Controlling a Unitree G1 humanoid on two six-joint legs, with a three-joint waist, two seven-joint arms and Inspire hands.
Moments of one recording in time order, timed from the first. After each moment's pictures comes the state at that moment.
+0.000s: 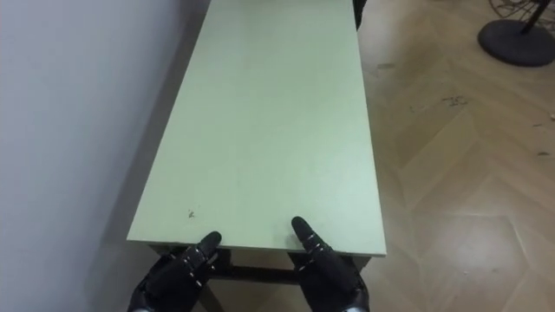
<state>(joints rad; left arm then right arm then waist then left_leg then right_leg) 0.27 0.16 -0.24 0.39 -0.99 0.01 -0.17 0.30 -0.19 0.28 0.34 1.32 0.00 0.29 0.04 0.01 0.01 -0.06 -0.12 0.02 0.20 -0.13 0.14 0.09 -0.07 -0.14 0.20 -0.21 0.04</state>
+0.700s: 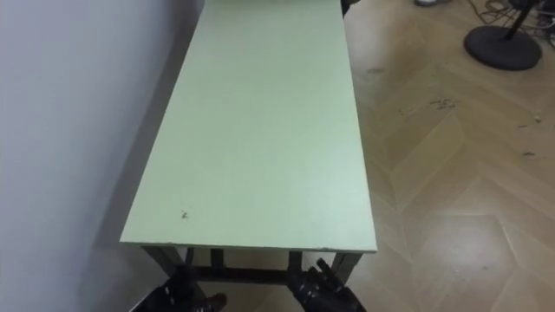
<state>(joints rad) 0.28 0.20 -0.19 0.59 -0.52 0.00 -0.19 0.27 -0.22 0.22 0.68 0.96 0.01 0.35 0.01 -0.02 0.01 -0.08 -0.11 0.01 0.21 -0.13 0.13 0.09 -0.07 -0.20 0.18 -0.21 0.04</state>
